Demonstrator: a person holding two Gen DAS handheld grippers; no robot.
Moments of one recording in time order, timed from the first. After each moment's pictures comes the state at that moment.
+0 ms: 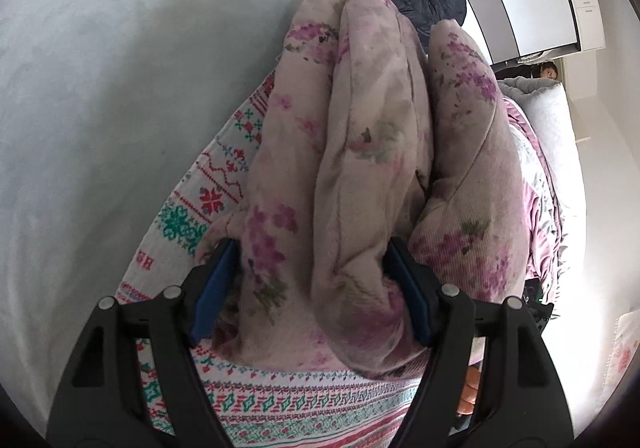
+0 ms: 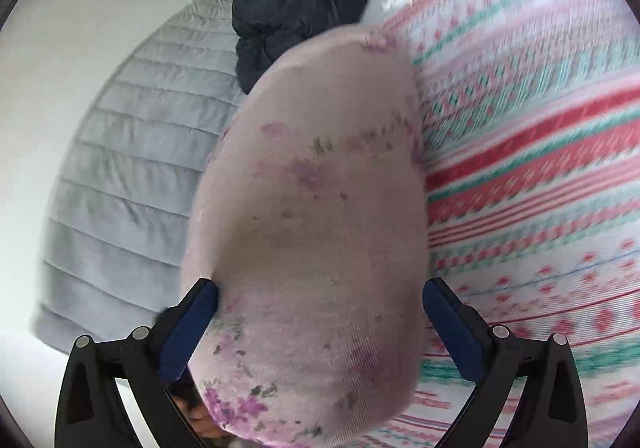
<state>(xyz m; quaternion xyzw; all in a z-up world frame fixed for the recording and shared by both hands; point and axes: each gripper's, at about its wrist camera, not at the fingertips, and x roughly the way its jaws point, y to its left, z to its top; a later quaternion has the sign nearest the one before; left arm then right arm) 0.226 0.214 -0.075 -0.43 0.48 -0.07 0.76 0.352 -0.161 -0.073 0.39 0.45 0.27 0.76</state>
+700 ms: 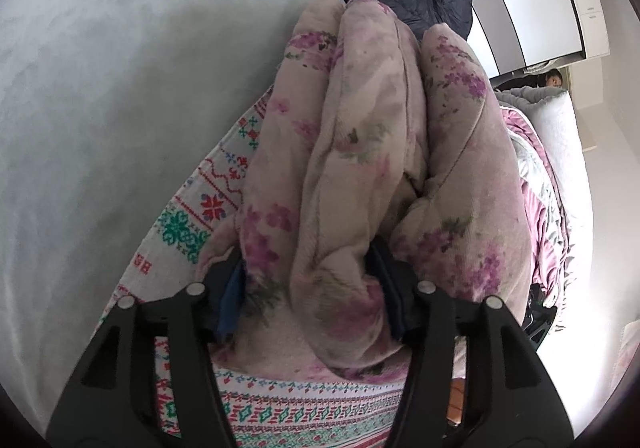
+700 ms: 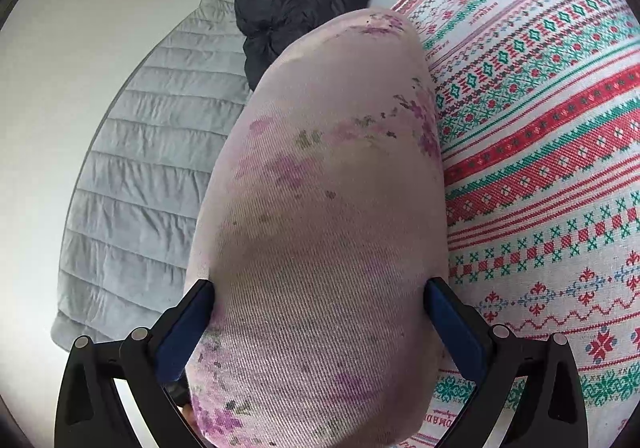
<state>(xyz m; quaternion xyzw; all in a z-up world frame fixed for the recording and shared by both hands) 0.229 0.209 -0.075 -0.43 0.47 -0.05 0.77 0.365 -0.149 -0.080 0.40 0.44 0.27 0.75</state>
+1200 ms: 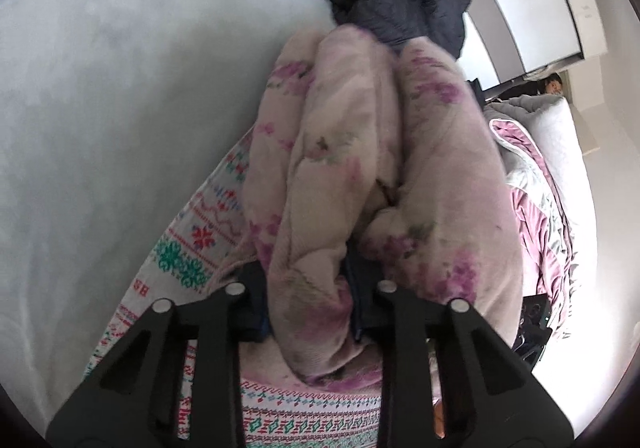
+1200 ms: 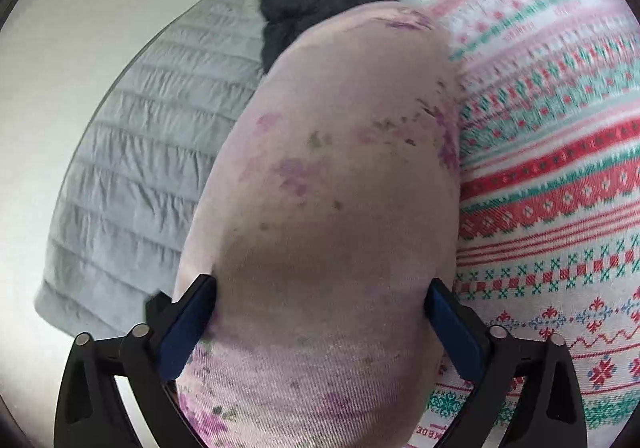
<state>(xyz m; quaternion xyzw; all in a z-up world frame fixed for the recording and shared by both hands) 0.228 0.212 -0.048 -0.41 0.44 -0.03 0.80 0.362 -0.120 -0.059 0.32 0.42 0.30 0.79</state>
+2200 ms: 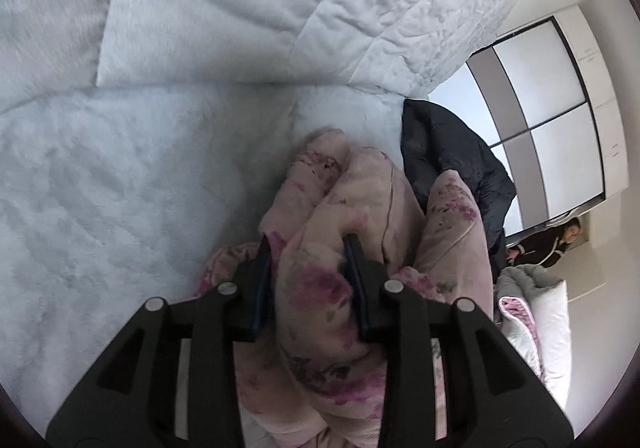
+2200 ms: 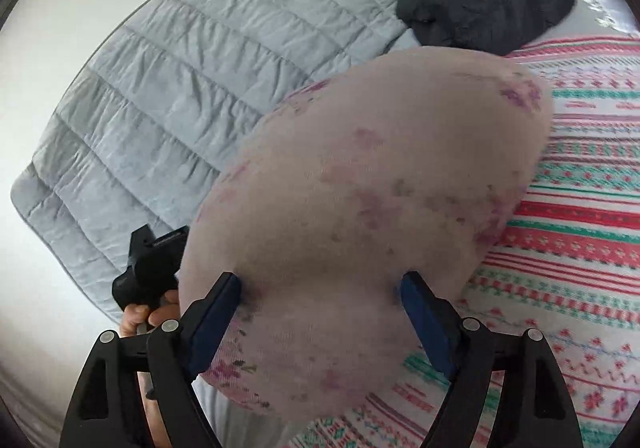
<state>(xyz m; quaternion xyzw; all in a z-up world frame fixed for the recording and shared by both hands) 0.158 0.417 -0.025 -0.49 0.30 0.16 0.80 0.345 0.064 -0.046 0.21 0.41 0.38 0.80</state>
